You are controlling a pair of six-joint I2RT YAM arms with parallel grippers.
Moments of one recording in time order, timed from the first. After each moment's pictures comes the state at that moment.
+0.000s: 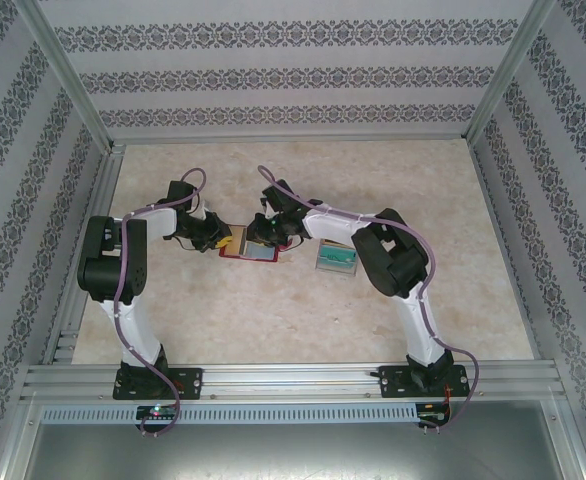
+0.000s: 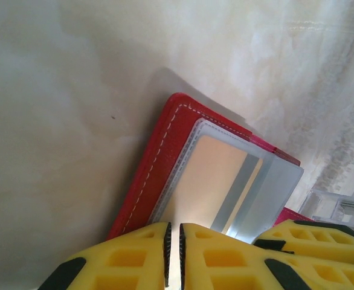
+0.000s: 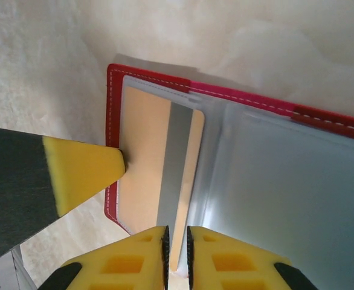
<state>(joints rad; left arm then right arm) -0.03 1.90 1.09 -0.38 0.65 -0.64 0.68 2.20 1.55 -0.27 -0.46 0.87</state>
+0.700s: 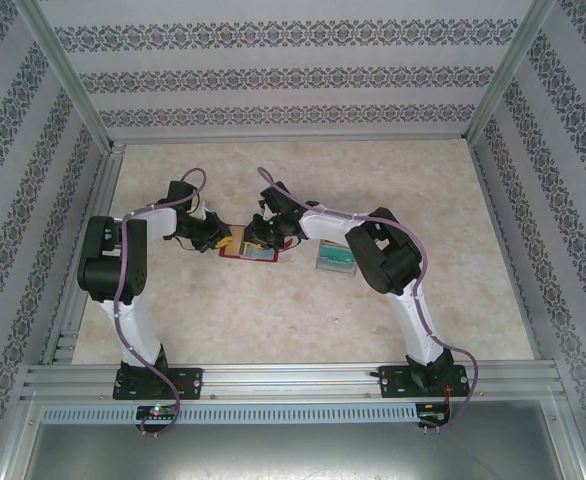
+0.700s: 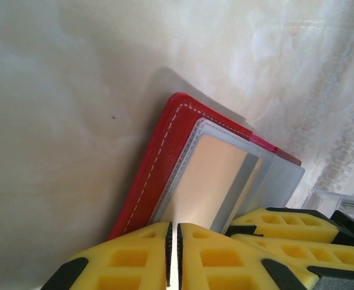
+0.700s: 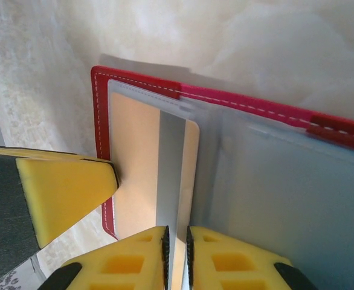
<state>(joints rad) -0.03 1.90 1.09 -0.38 0.65 -0.63 0.68 2.26 1.58 -0.24 -0.50 0.94</state>
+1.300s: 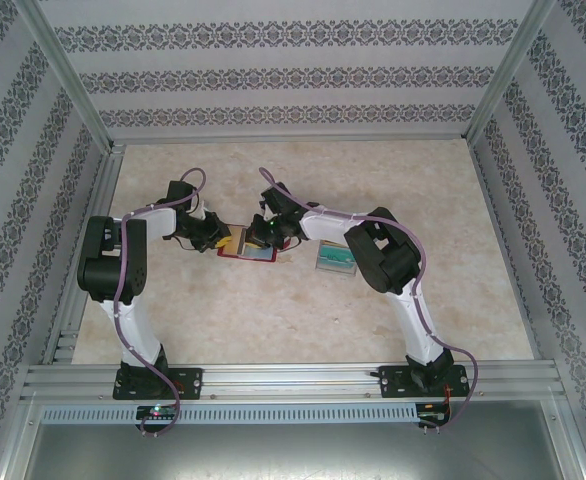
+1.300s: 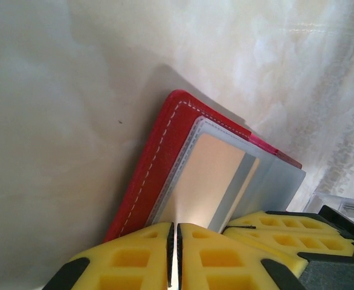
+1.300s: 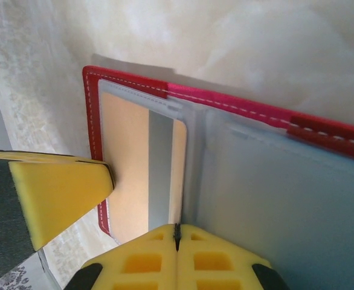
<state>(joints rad) -0.03 1.90 1.09 -0.38 0.64 -0.63 0.68 2.27 1.56 -0.20 -0.52 0.96</state>
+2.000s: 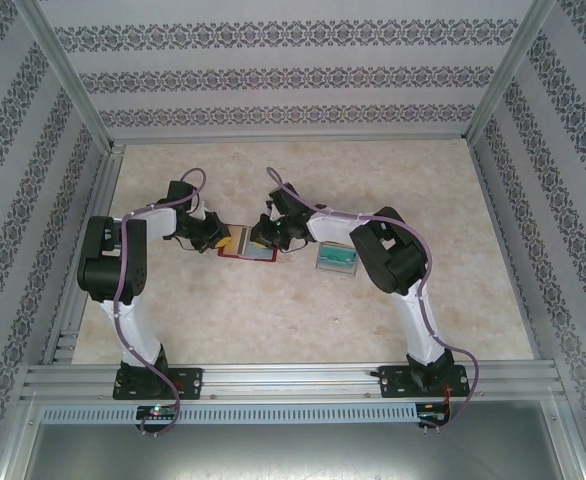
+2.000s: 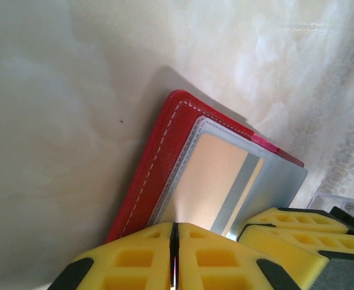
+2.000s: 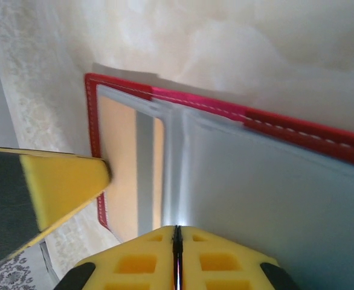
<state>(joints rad) -0.03 1.90 1.09 -0.39 0.63 -0.63 0.65 2.22 1.48 -0.13 -0.53 0.96</state>
